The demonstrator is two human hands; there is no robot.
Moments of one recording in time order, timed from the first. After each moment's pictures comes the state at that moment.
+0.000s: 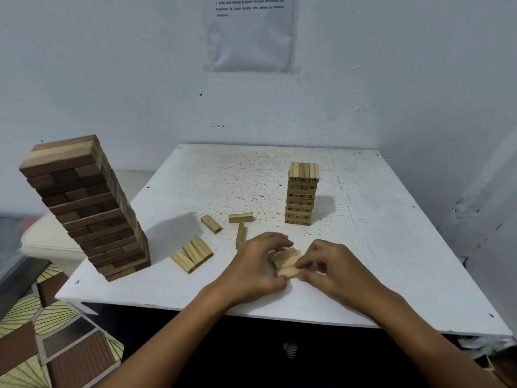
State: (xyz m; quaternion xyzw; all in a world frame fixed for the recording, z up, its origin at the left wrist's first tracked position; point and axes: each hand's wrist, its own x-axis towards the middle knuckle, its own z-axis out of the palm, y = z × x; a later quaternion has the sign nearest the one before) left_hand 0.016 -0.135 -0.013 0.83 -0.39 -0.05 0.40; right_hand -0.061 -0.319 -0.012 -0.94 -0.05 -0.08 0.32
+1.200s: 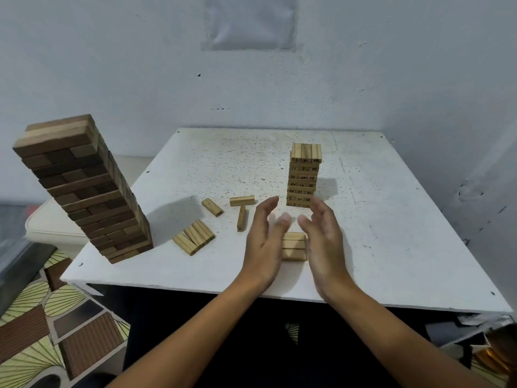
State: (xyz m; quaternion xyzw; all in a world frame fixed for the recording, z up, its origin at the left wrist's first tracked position) left_hand -0.012 -0.165 -0.018 0.69 -0.18 -0.06 0.69; right_hand -0.049 -0.260 -0.017 -0.64 0.14 -0.22 0.72
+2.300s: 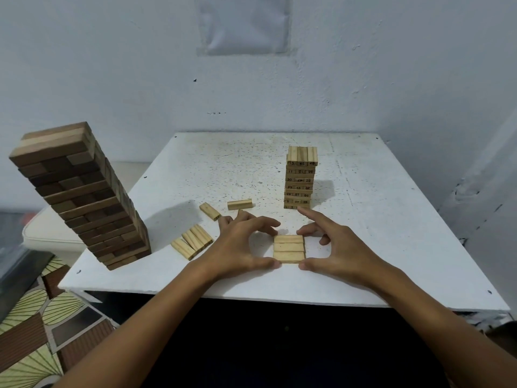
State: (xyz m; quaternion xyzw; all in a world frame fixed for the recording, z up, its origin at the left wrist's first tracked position) left_hand 0.038 -0.114 -0.013 0.87 -0.39 -0.07 0.30; right_hand -0.062 -0.329 -0.012 -0.91 0.00 -0.02 0.41
